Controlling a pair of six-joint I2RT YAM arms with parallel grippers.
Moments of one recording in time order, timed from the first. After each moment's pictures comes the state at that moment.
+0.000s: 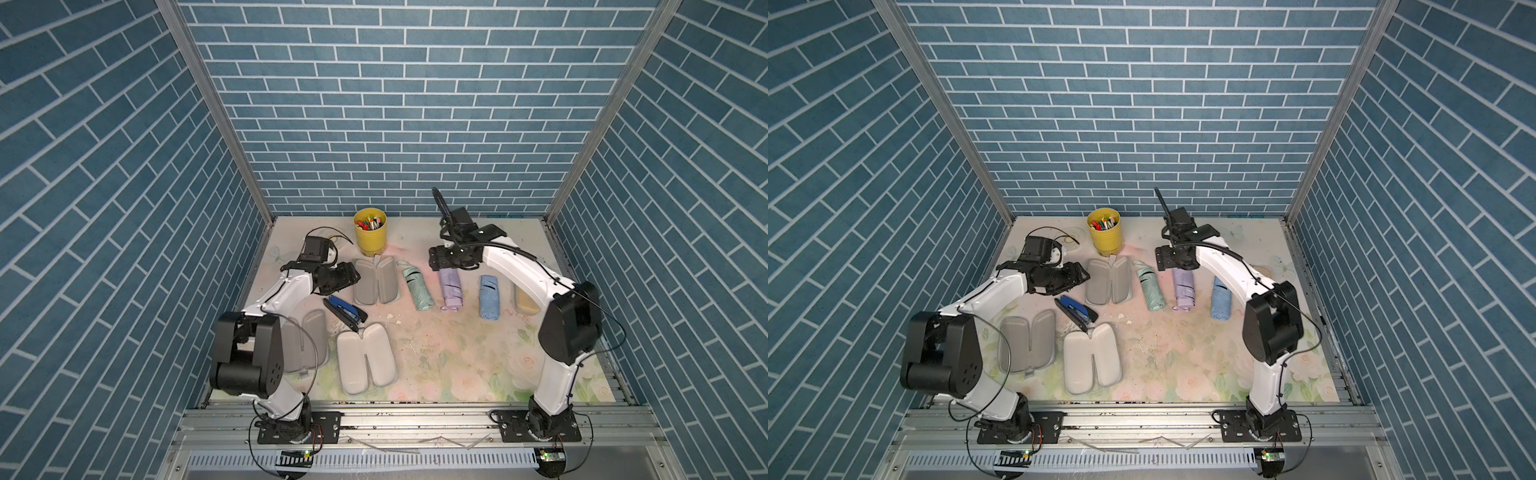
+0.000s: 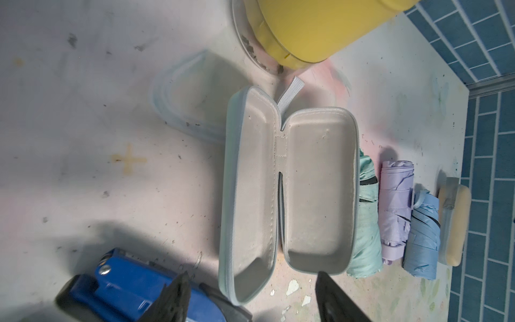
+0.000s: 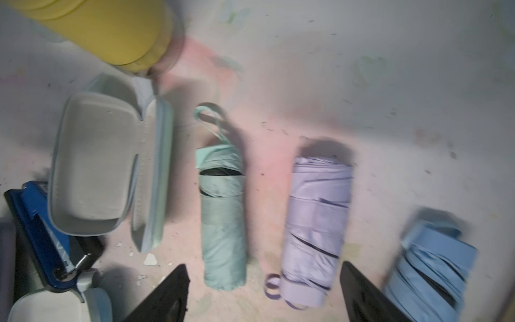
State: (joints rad) left arm -0.14 1.63 1.10 -0.50 0.34 -0.43; right arm 0.60 1.95 1.74 -0.84 -0.03 0.29
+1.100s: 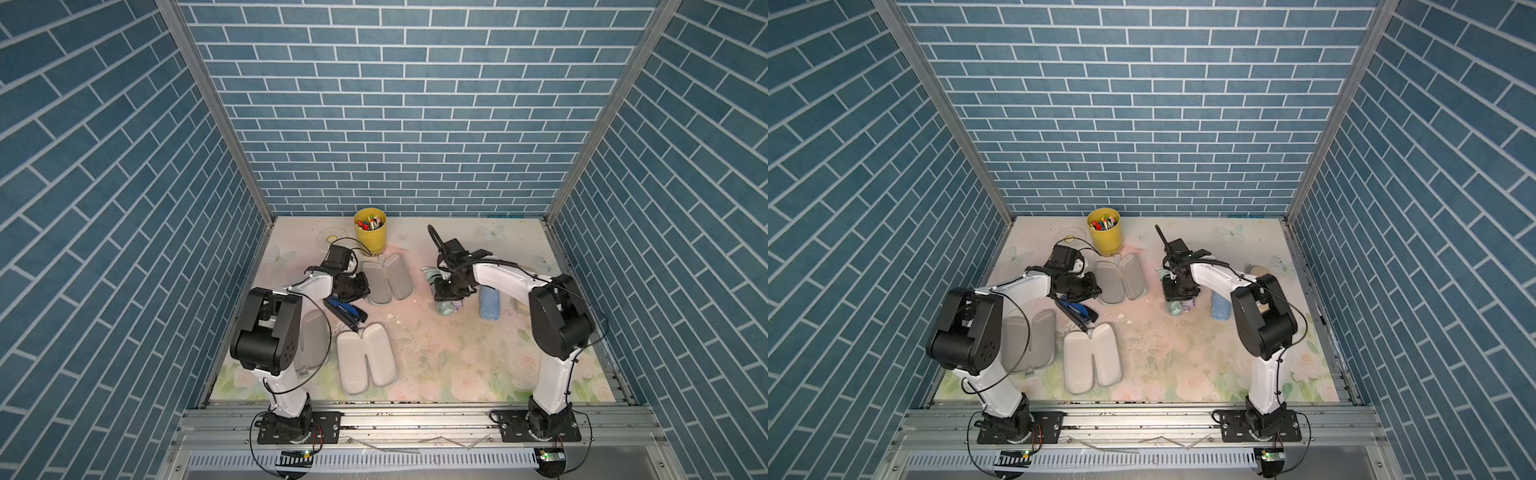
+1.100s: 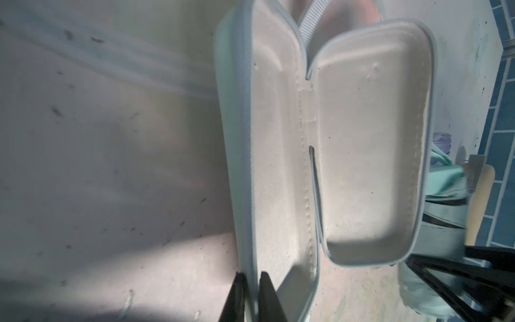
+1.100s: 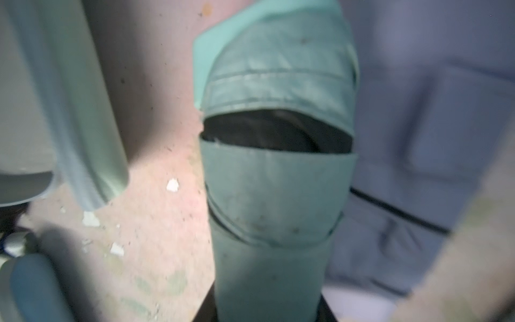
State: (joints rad) left arm -0.26 1.75 1.03 -0.34 0.38 -0.56; right arm 0.56 1.84 1.35 -0.79 -0.19 0.34
